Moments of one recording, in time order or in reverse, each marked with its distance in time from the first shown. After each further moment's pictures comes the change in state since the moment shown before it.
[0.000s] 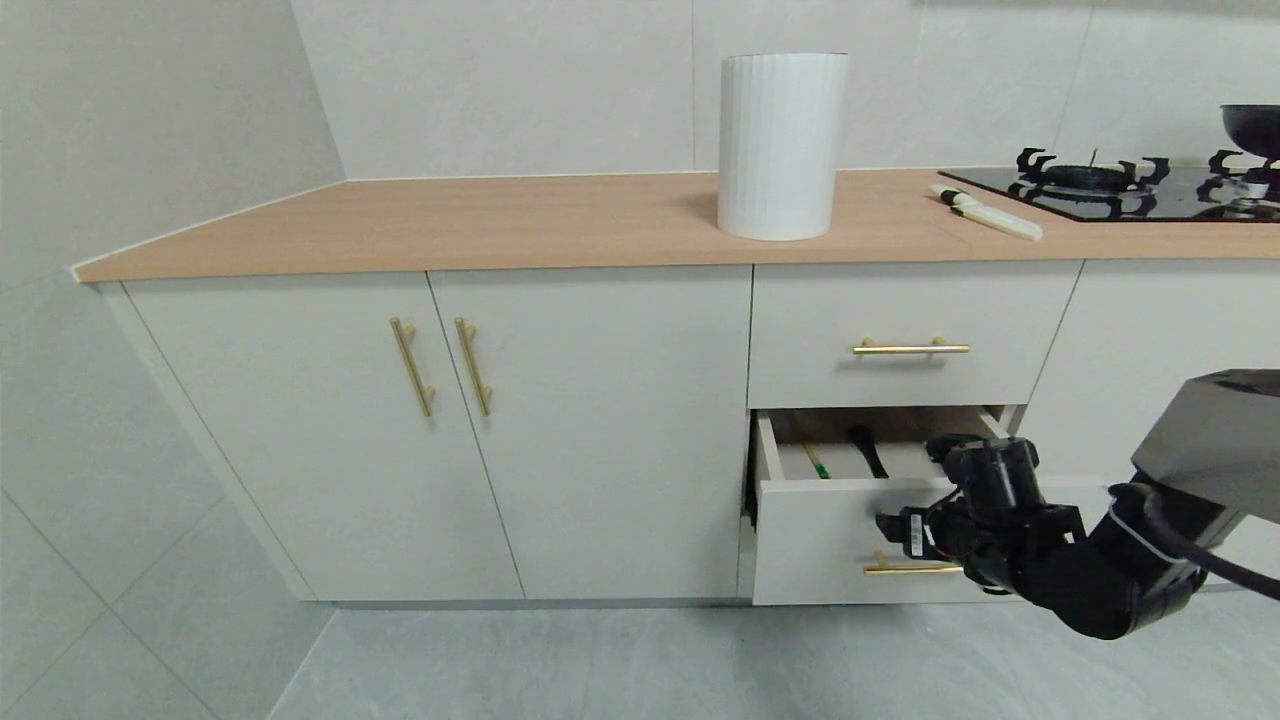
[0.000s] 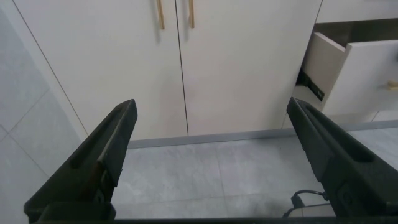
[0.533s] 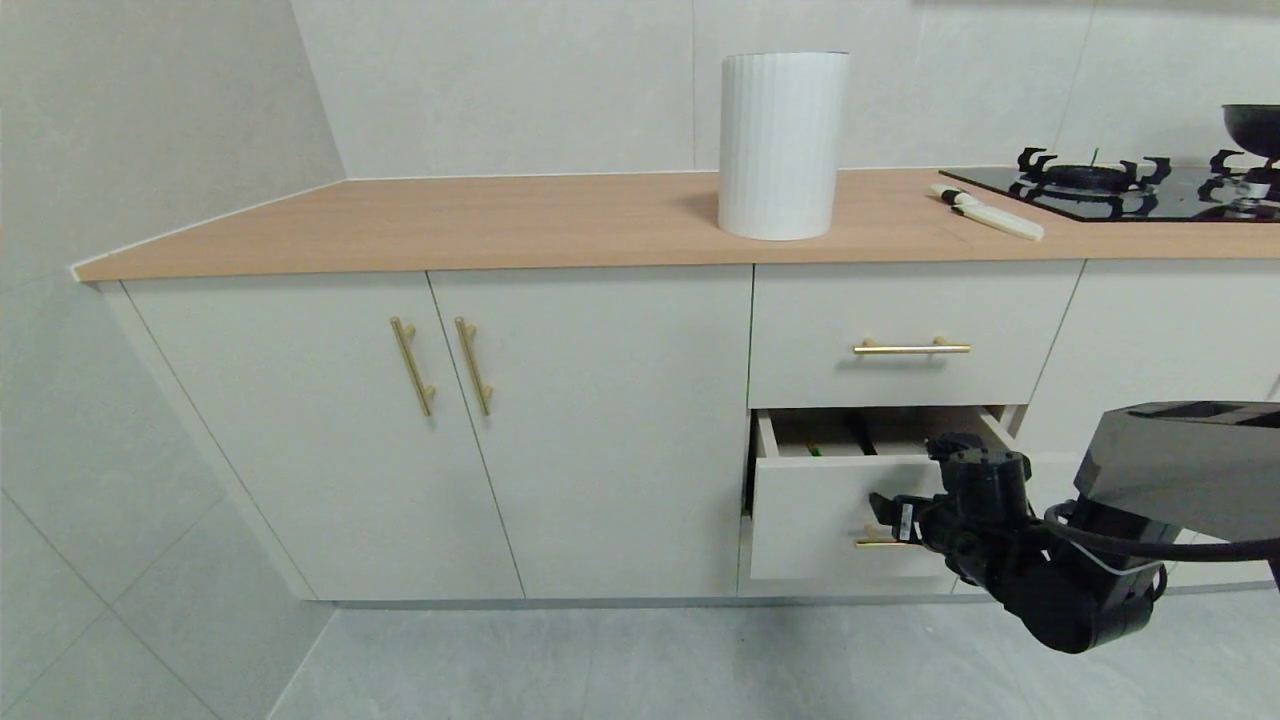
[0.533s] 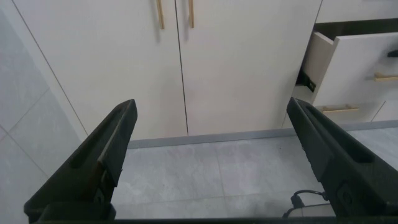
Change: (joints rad) left arm 0.000 0.000 0.000 0.000 0.000 0.000; right arm -0.037 0.162 -0.029 -0.289 -0.008 0.006
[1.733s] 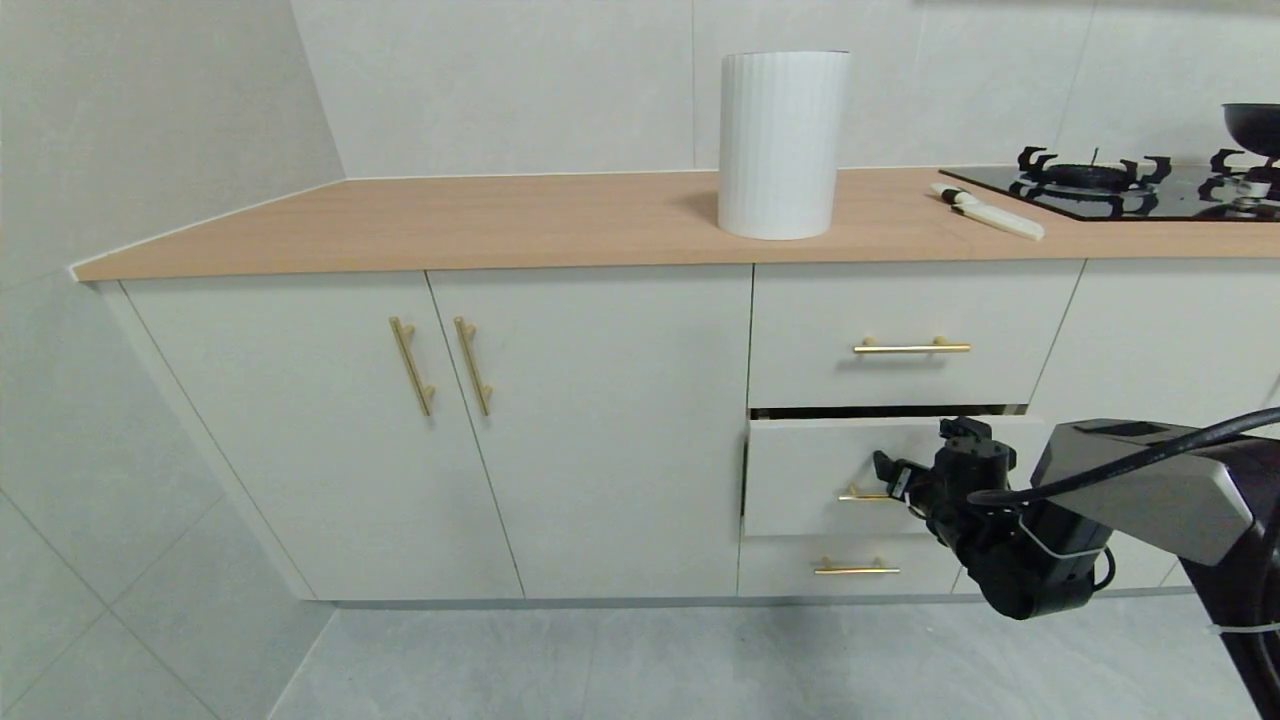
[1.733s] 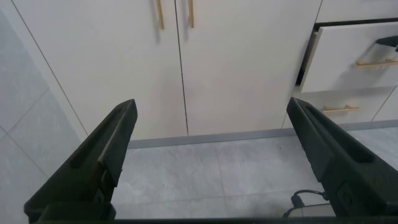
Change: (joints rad) left arm 0.001 0.000 0.000 0.000 0.000 0.000; right arm -0.074 0.215 -0.283 -0.122 -0.010 0.136
